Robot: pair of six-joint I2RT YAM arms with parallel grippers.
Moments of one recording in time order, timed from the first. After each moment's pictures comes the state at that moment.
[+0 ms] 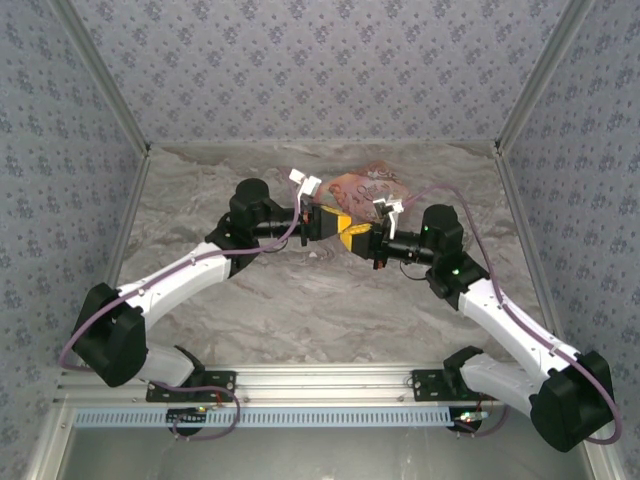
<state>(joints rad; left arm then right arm) -0.68 1.40 0.99 0.38 0.83 -0.65 0.48 1.02 0.71 0.18 -0.79 0.38</state>
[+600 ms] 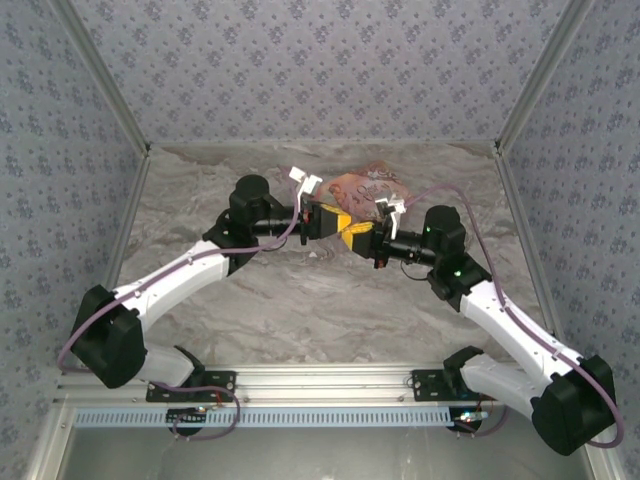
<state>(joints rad) -0.67 1.38 1.02 0.30 0.83 -0.59 0.48 1.00 0.71 0.17 -0.76 0.36</state>
